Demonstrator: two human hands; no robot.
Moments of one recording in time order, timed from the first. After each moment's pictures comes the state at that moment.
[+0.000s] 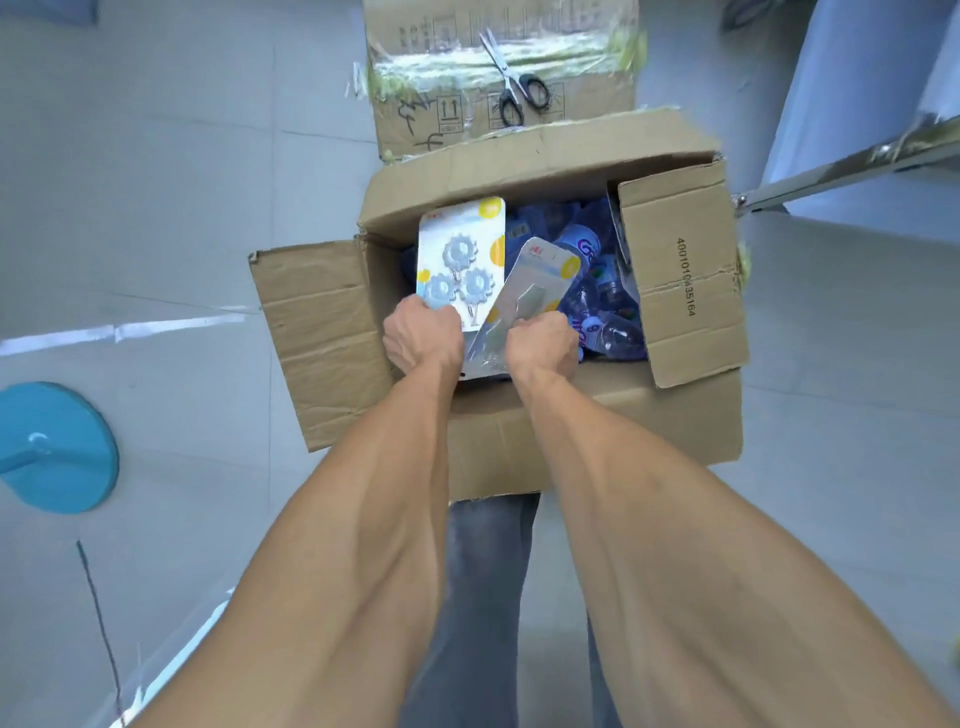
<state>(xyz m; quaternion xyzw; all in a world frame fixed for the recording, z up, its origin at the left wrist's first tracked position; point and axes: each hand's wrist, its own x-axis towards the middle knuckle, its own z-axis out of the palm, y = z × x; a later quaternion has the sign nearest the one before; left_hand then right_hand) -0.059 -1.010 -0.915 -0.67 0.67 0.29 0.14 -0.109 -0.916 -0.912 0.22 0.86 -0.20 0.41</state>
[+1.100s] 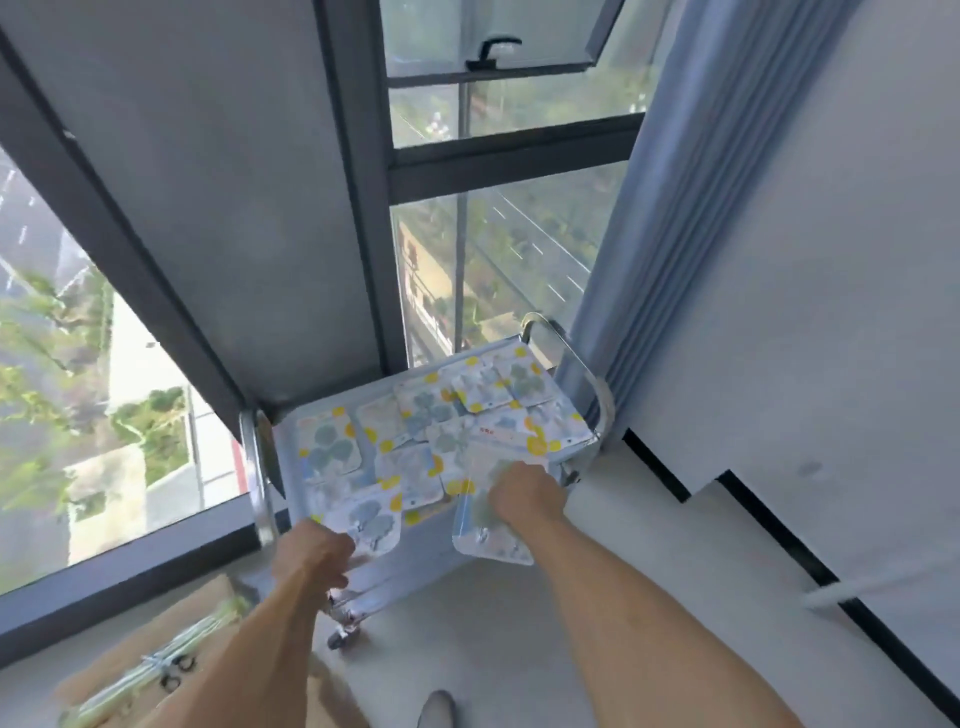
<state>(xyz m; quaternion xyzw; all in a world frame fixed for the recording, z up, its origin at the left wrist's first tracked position) -0.384 -0.579 -0.364 -0.34 0.86 0.29 0.24 -0.417 -0.331 -0.345 0.19 0.95 -0.17 0.21</state>
